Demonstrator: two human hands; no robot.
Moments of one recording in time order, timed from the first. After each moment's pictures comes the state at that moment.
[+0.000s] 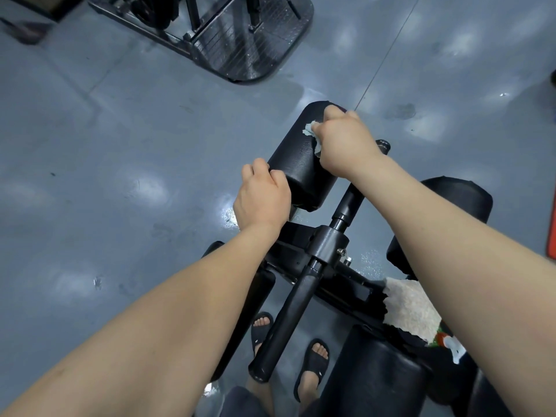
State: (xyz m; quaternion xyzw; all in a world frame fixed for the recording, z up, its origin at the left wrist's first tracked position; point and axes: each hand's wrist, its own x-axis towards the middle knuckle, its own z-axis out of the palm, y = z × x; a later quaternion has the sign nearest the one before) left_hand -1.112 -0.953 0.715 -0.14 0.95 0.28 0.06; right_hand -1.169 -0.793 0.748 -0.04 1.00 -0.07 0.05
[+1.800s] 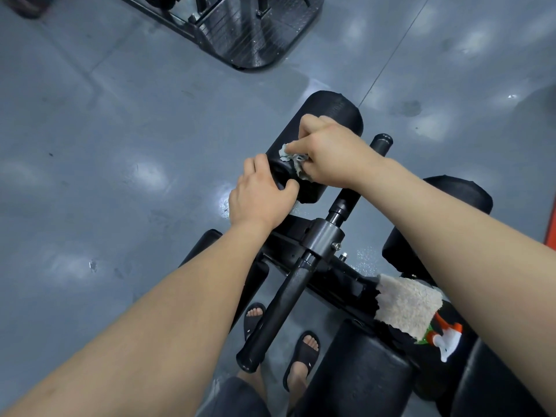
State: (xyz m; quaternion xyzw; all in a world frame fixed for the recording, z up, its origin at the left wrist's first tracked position) left_hand -1.101 -0.963 0.702 -0.06 0.96 0.26 0.09; right_hand -1.142 -0.804 0.755 -0.23 0.96 -0.15 0.07
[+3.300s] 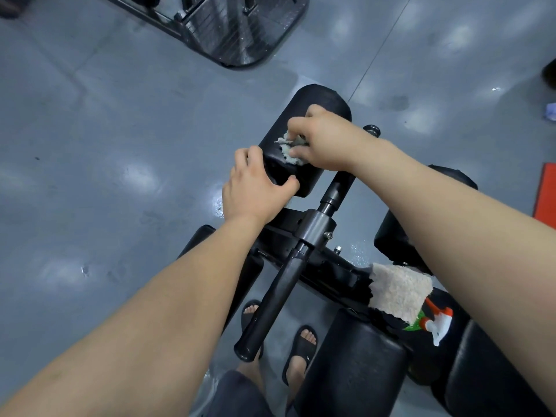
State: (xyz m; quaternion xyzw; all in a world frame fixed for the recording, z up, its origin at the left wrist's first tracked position) left_hand -1.097 -0.963 0.702 -0.02 0.96 0.27 0.04; right_hand -1.153 -0.794 0.759 -0.13 0.96 -0.16 0.16
